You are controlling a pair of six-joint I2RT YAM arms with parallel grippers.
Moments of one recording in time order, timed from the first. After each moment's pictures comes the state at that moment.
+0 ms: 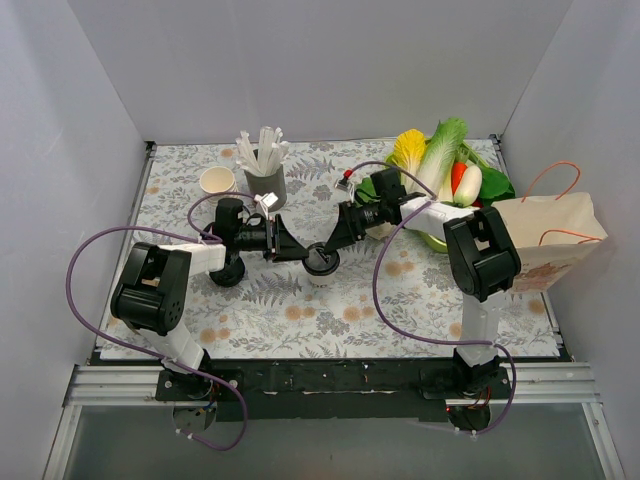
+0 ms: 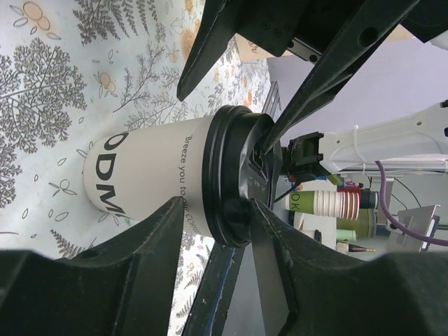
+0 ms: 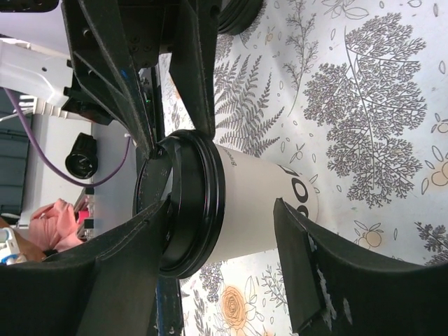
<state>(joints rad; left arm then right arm) -0.25 1.68 0.74 0.38 1.09 -0.73 0.45 1.97 1.28 -0.19 -1.17 0.13</state>
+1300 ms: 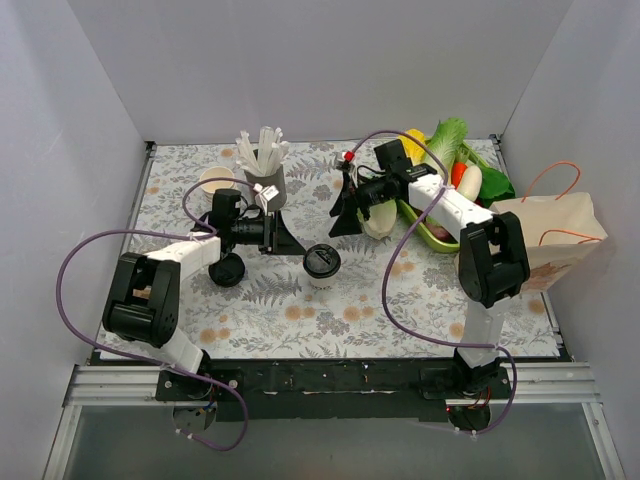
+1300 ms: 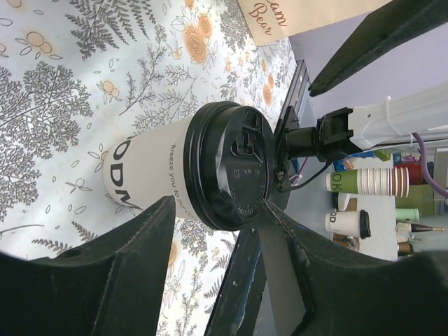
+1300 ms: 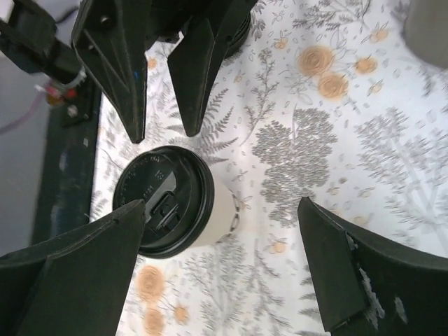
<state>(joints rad) -0.24 1.60 0.85 0.09 1.09 -0.44 0.43 1.90 1.49 -0.49 -1.14 -0.36</state>
